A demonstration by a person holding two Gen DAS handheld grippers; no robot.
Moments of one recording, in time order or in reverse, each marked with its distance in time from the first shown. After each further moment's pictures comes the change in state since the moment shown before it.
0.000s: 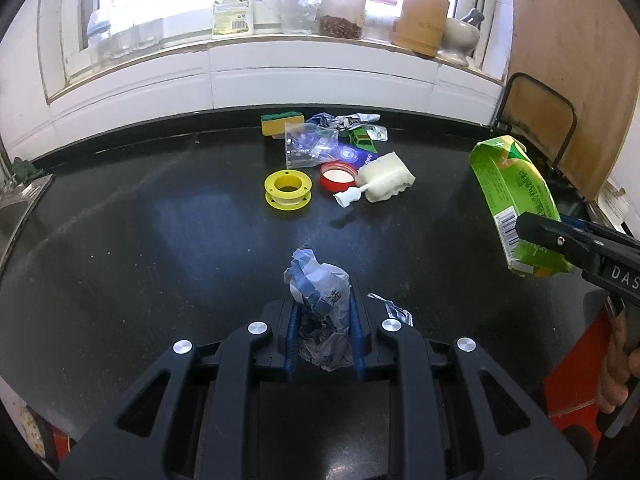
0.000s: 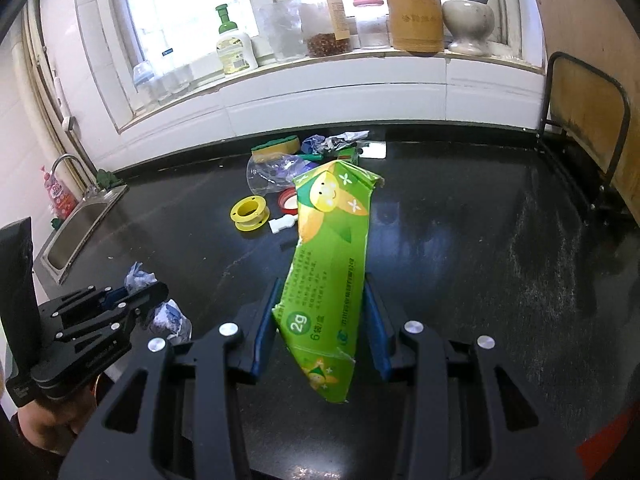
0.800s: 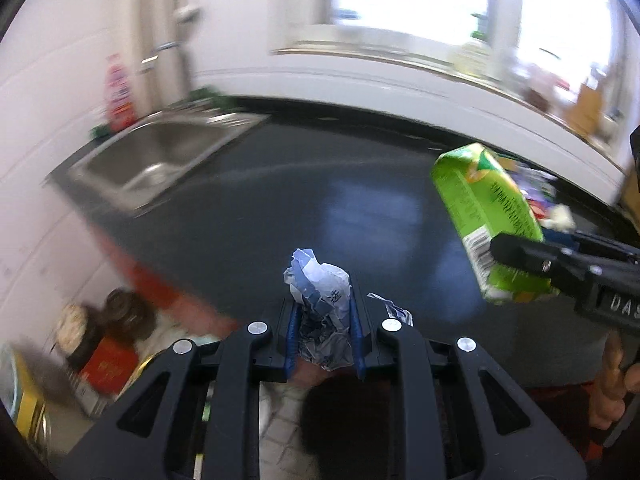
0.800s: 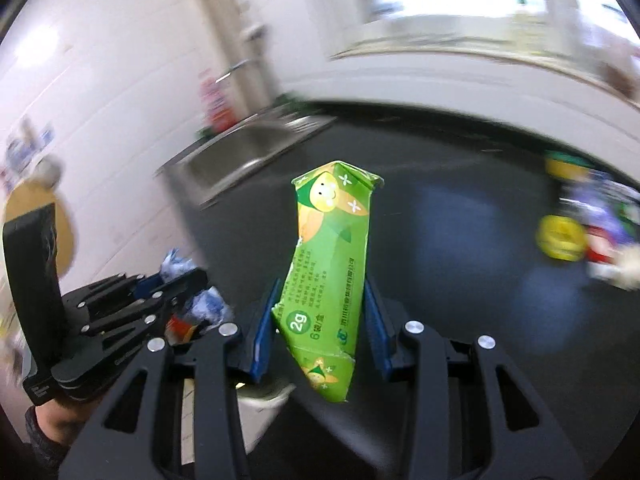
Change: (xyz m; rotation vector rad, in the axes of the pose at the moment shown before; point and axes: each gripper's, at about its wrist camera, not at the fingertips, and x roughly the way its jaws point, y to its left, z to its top) left arm -0.148 0.205 -0.115 -0.353 -0.084 0.430; right arm 0.053 0.297 -0.022 -0.397 0.146 0.548
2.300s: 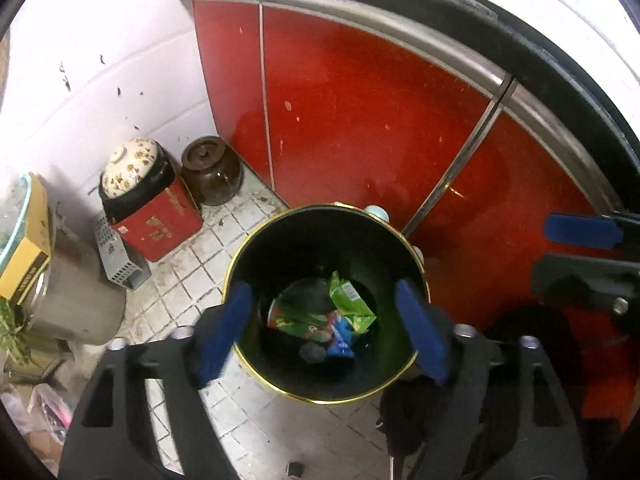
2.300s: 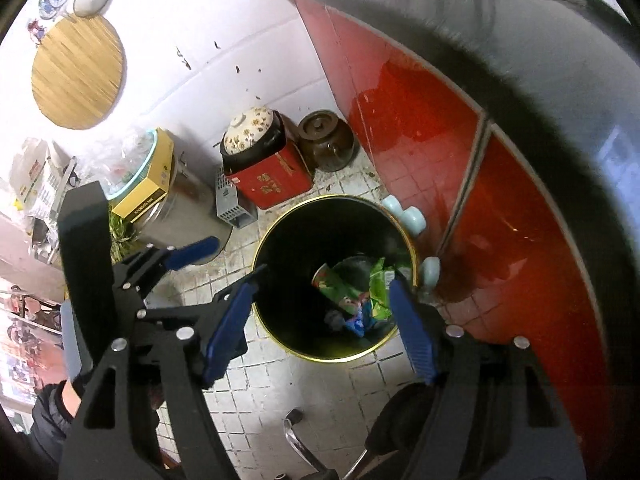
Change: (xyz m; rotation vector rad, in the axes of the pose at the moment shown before) left arm 0.094 0.239 -0.171 -0.351 0.272 0.230; right arm 0.264 0.206 -0.076 -0.281 0.483 0.237
